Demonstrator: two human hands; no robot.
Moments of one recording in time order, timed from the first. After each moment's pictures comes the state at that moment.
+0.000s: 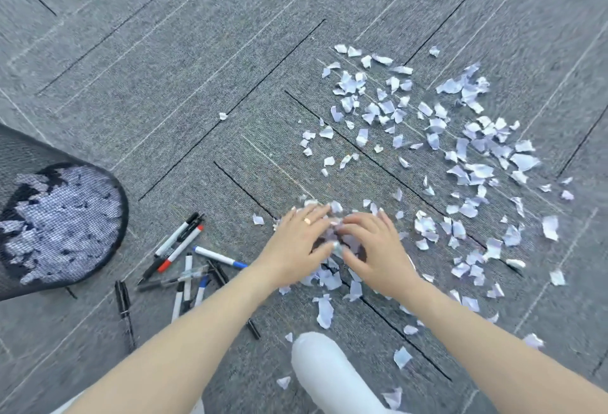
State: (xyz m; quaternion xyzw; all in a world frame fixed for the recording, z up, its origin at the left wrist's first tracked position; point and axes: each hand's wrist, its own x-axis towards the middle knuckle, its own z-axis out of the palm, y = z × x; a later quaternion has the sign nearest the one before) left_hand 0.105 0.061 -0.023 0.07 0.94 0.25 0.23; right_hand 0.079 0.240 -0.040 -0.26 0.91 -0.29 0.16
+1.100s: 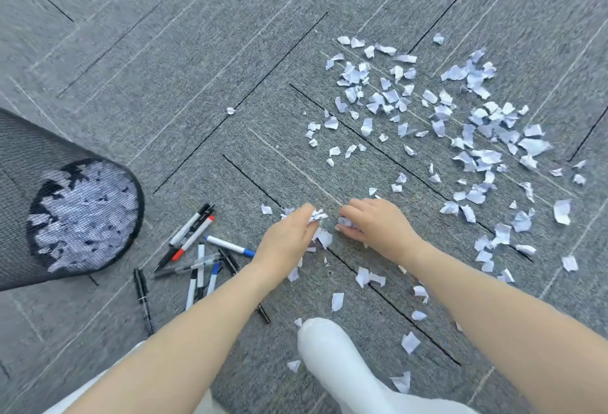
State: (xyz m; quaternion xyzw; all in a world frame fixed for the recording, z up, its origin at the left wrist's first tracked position) left_hand 0.117 0.055 -0.013 -0.04 0.94 0.28 0.19; right_hand 0.049 0.231 -0.054 -0.43 0.89 -0.14 0.08
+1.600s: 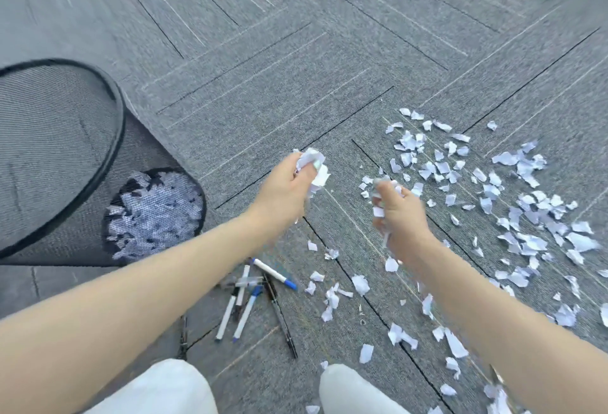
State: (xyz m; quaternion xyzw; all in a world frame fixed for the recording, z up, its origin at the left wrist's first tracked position) left_hand 0.068 -0.012 0.129 -0.26 0.79 0.56 0.03; right_hand 0.008 0.136 0.075 0.19 0.64 -0.68 0.30
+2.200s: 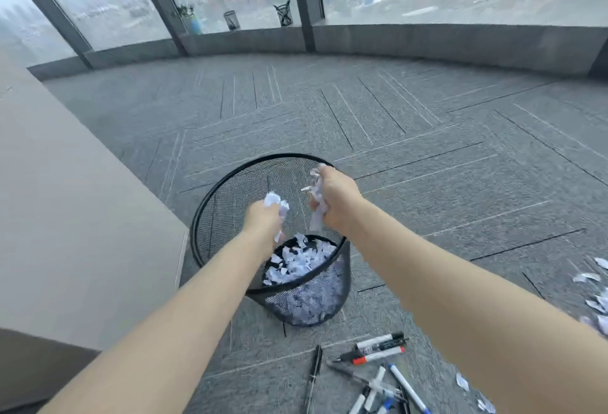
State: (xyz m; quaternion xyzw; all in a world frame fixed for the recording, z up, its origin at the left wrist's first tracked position) left_hand 0.166 -0.239 0.209 -0.60 0.58 0.52 -0.18; right_hand 0.063 -0.189 0.219 -0.05 0.57 -0.65 0.50
